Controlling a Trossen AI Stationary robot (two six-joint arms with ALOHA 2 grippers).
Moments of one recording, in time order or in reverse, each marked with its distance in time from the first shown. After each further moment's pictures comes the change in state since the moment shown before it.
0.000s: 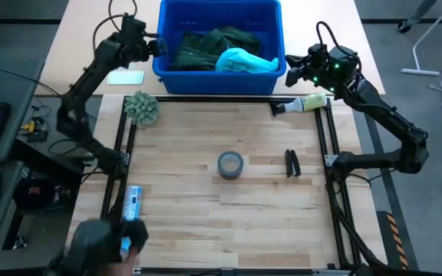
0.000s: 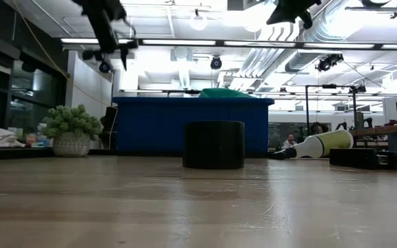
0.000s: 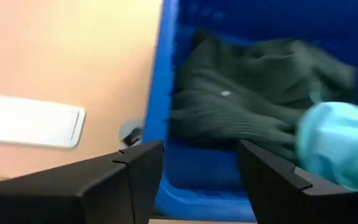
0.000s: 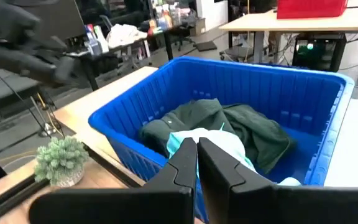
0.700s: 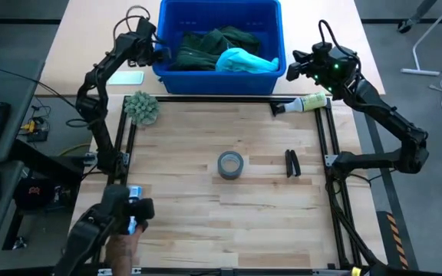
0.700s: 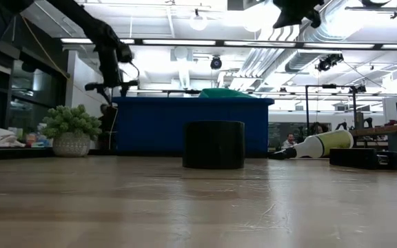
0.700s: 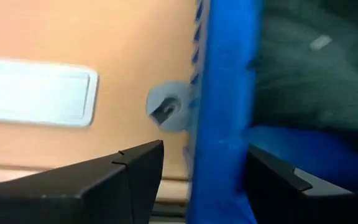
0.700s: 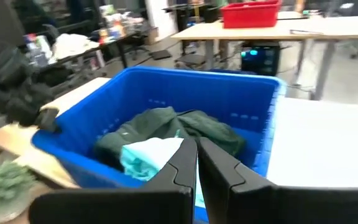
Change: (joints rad) left arm 0.104 0.309 0.088 -0.085 0.064 0.097; right arm -0.002 0.002 0.000 0.004 0.228 0.015
